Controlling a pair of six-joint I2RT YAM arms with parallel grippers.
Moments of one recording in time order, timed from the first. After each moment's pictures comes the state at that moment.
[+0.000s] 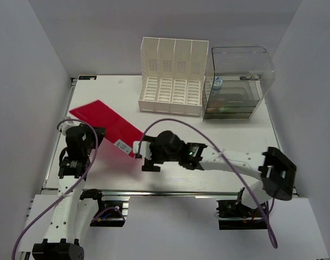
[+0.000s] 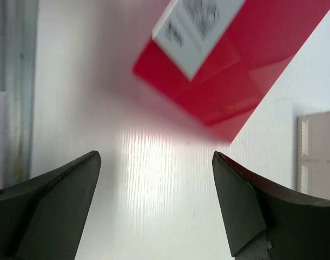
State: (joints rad) left arm 0.01 0.68 0.60 -0.37 -0.02 -1.01; right arm 1.19 1.53 1.03 -0.03 -0.12 -0.53
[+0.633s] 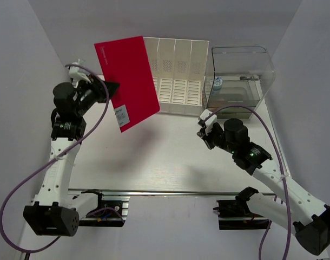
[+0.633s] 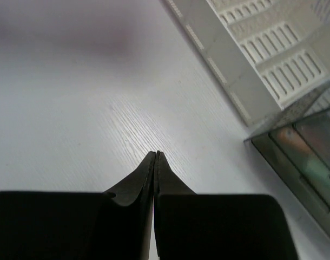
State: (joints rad) left arm -0.02 1.05 1.11 -0.09 0.46 -0.55; right arm 0.66 0.86 0.76 -0.27 -0.18 -0.32
